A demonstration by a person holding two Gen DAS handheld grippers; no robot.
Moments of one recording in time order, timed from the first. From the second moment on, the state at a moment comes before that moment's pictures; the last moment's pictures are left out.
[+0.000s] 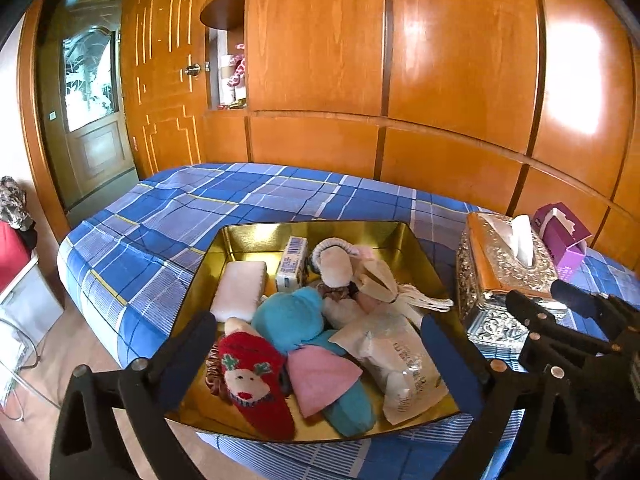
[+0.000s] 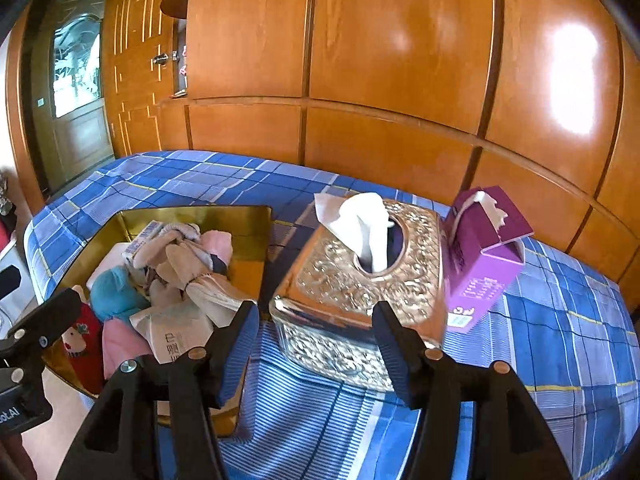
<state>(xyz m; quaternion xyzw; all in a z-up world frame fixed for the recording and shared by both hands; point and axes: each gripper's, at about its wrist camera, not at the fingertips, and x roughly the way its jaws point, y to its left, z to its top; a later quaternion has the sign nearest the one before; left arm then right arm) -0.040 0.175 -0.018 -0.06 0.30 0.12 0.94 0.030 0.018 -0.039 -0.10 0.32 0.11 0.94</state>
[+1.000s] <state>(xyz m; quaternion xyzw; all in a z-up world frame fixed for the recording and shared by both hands) -0.042 0.171 -0.019 -0.06 0.30 0.13 0.94 0.026 0.012 -0.040 -0.09 0.32 0.10 0.94</state>
